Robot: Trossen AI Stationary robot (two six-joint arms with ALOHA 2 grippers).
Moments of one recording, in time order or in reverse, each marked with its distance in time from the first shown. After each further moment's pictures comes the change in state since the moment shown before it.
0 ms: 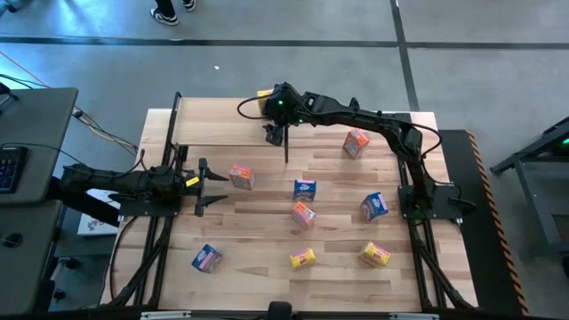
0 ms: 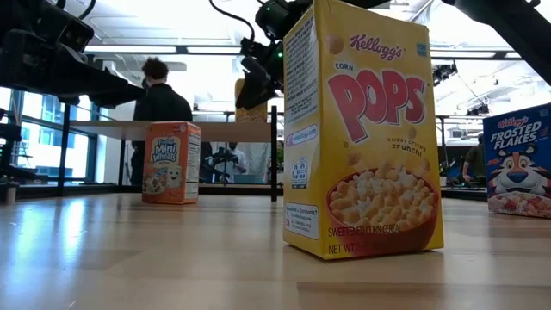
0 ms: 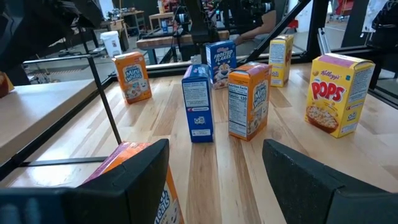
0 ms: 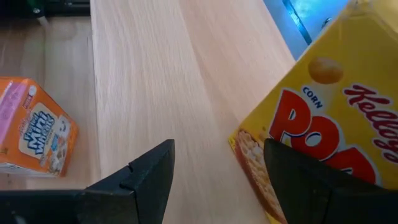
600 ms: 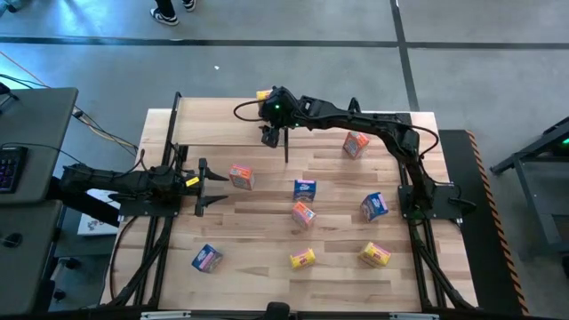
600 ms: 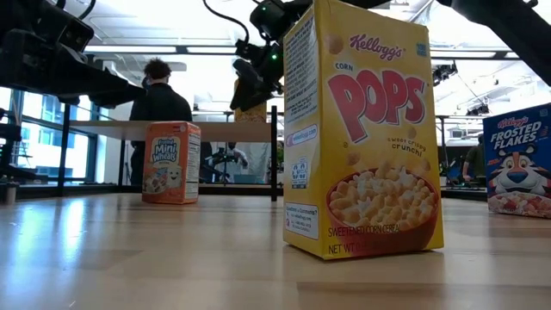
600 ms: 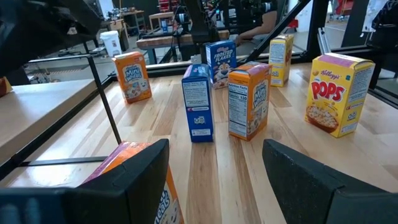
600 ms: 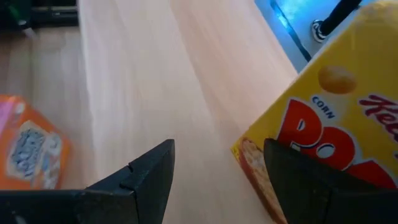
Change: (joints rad) left arm 0.000 0.000 0.000 0.000 0.000 0.000; right arm 0.021 0.031 0.000 0.060 0.069 0.041
